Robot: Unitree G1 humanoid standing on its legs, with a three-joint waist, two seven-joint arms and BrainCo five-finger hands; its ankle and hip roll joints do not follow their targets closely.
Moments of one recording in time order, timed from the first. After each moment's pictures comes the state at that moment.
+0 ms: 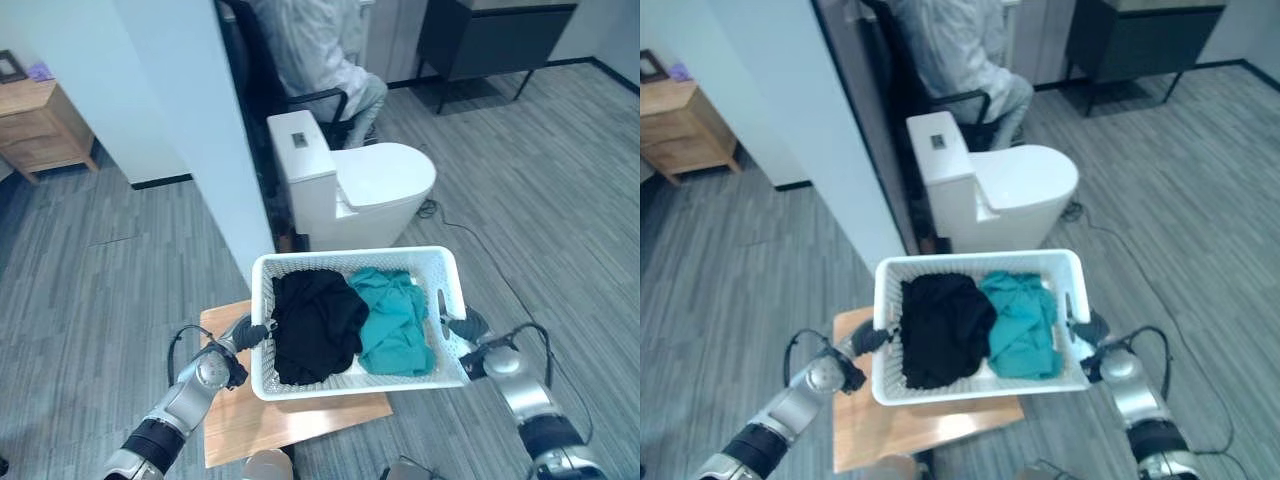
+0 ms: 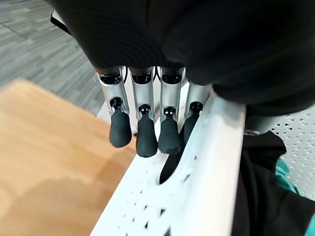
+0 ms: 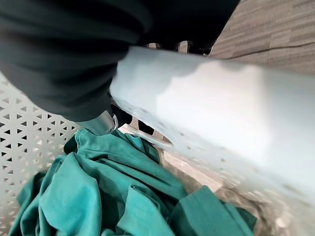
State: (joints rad) left arm -0.14 0.51 -0.40 0.34 0.12 0.10 -0.02; right arm -0.25 -0.48 0.16 0.53 -0.08 0.14 0.03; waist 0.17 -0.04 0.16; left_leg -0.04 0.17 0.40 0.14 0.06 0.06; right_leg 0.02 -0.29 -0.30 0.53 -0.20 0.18
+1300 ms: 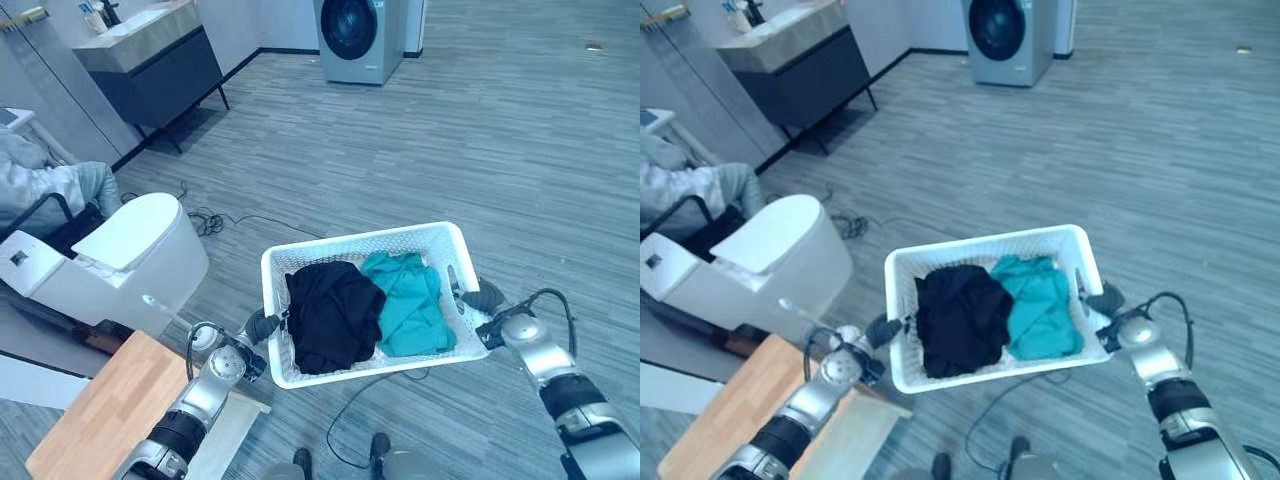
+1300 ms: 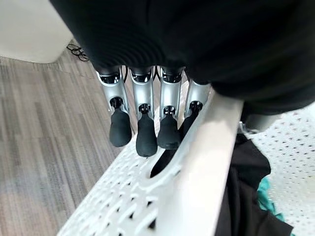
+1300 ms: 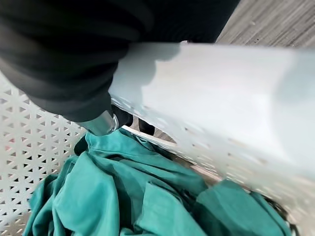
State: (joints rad) left arm -0.23 0.39 -0.40 0.40 0.03 0.06 -0.01; right arm -0.38 -0.65 0.25 0.62 0.09 0.13 0.05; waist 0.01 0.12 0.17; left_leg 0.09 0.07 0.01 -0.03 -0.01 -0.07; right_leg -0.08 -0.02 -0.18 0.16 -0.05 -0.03
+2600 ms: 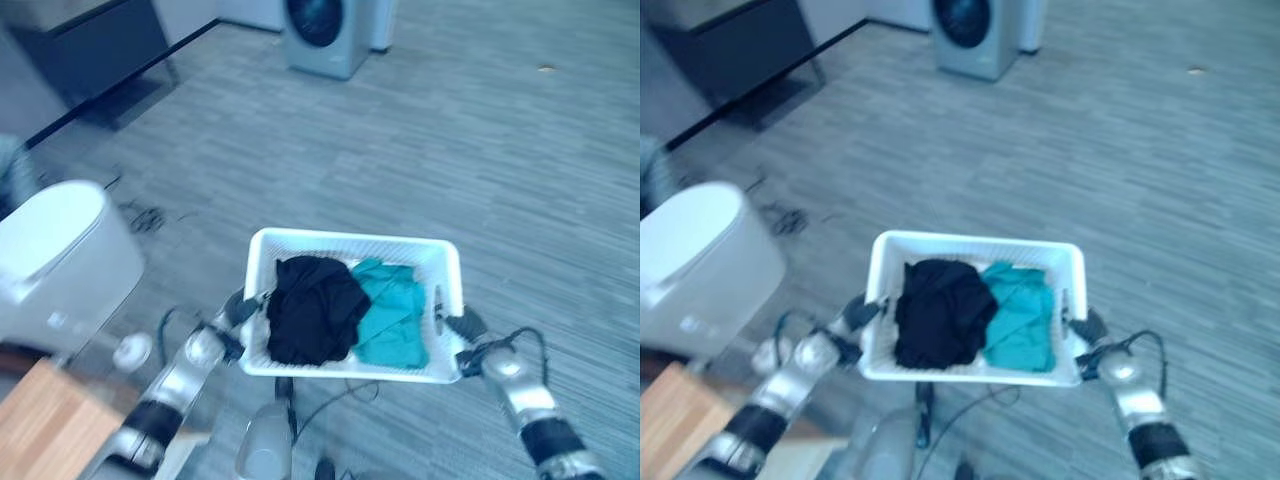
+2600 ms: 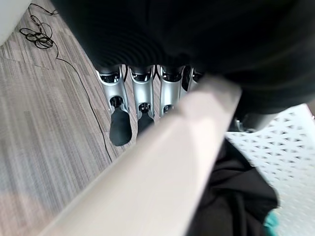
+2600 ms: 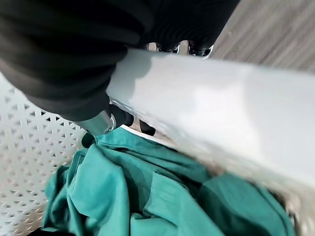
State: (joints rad) left arm -0.25 0.52 -0.36 0.35 0.04 0.03 0.00; right arm -0.07 -0.51 0.15 0.32 0.16 0.14 -0.01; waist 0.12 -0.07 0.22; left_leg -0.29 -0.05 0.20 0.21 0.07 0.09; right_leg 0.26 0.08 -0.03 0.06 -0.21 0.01
